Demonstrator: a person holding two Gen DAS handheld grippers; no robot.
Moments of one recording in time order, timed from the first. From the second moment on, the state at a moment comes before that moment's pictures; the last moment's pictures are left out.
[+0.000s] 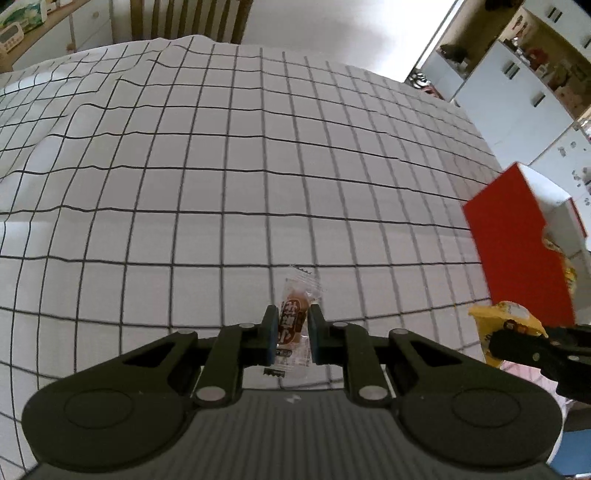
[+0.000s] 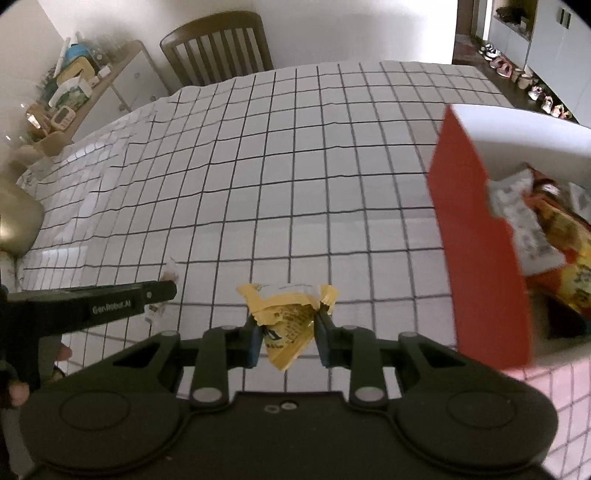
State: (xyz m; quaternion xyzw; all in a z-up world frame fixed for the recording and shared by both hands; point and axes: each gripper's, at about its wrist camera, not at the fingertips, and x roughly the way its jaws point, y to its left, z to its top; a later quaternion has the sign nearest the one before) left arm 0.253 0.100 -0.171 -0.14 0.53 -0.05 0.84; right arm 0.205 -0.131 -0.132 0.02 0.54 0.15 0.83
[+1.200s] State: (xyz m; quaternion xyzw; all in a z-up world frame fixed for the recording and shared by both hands) left arm 0.209 -0.098 -0.073 -0.11 0.50 -0.13 0.85; right arm 0.152 -0.313 -0.051 0.02 0.46 0.15 0.87
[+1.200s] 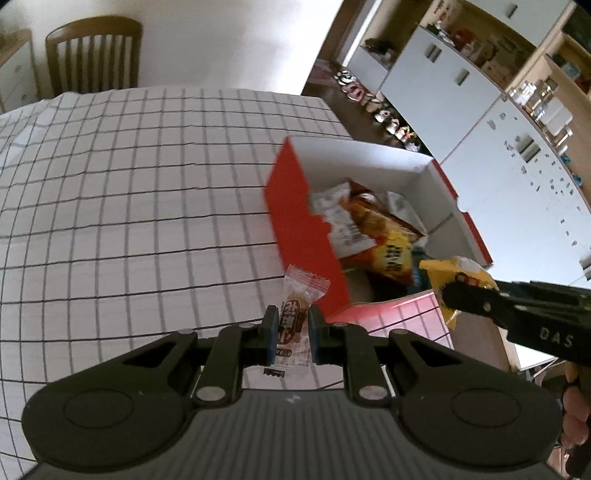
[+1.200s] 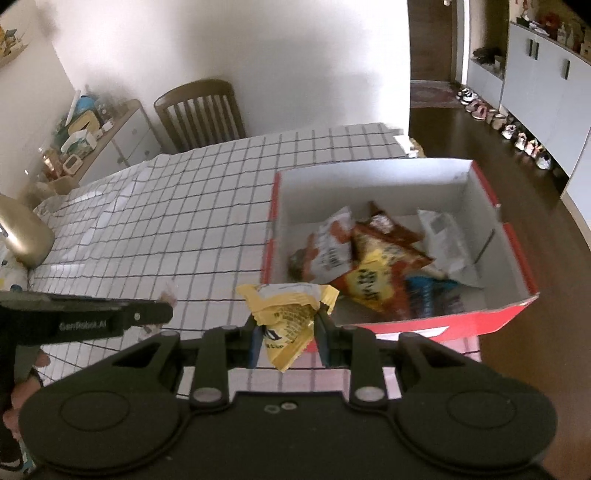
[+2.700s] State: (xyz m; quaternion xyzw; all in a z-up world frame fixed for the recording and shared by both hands) left arm 0.343 -0.254 -0.118 0.01 0.55 -0.11 0.83; right arm 0.277 -0.423 -0.130 0.03 0.50 0.04 0.86
